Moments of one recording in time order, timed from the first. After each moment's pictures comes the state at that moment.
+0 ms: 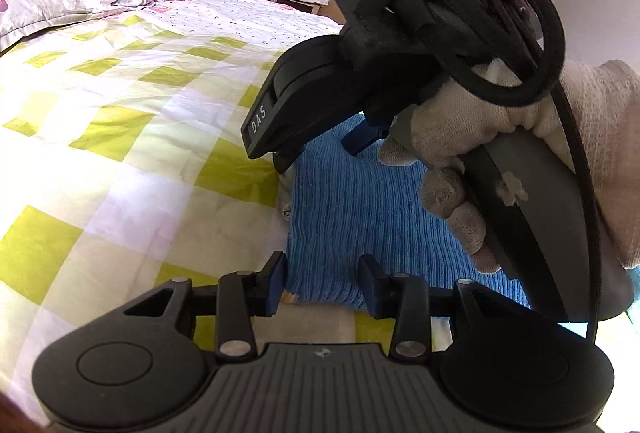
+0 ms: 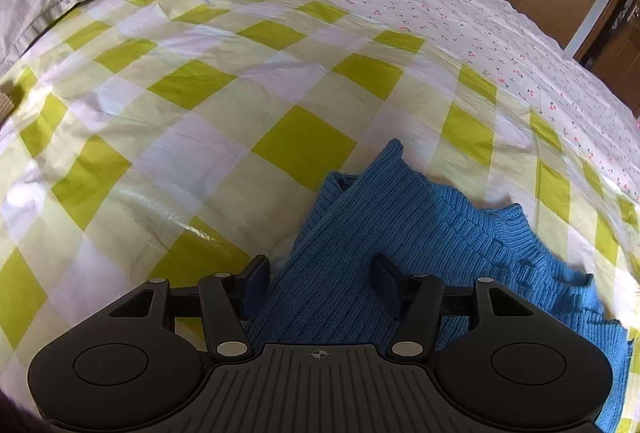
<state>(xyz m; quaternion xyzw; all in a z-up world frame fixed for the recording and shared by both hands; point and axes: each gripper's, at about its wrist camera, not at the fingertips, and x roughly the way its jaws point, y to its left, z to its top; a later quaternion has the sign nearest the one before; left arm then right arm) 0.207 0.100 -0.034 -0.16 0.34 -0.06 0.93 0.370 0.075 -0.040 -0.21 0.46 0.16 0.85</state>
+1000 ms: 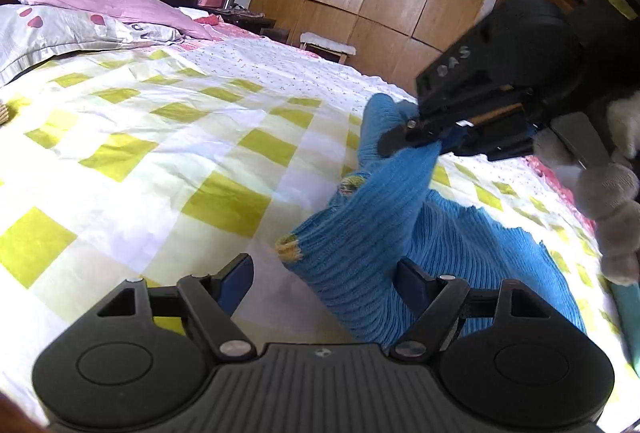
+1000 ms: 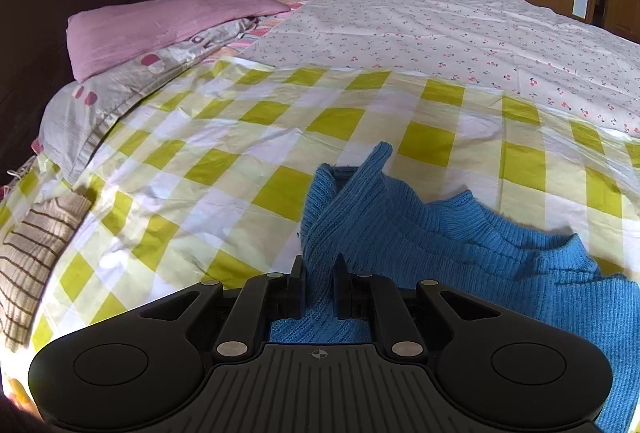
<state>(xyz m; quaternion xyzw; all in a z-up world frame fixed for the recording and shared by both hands) 0.211 0.076 -0.032 -0.19 0.26 0.00 0.95 0.358 -0.041 0.033 -0.01 0.43 0.23 0.87</state>
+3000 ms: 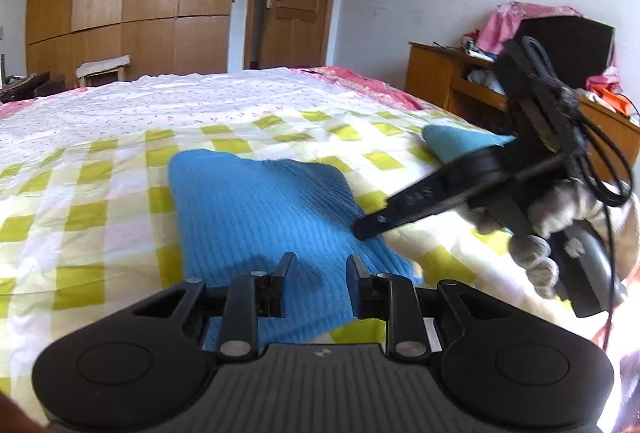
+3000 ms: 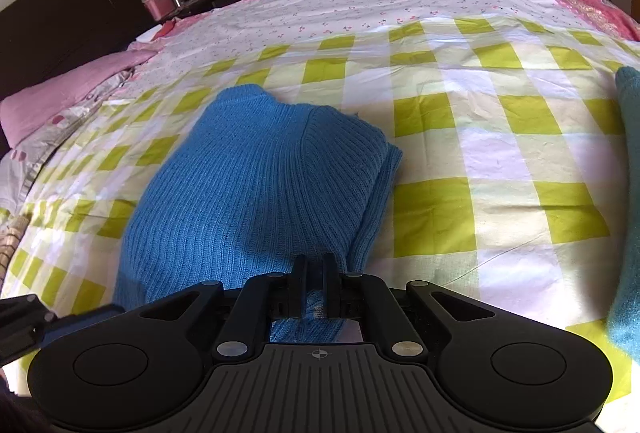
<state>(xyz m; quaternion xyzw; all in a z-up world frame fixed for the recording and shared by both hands) 0.178 -0.086 0.025 0.01 0.27 -0.27 0.92 0.261 -0.309 -0.018 0.11 0.42 0.11 0.90</state>
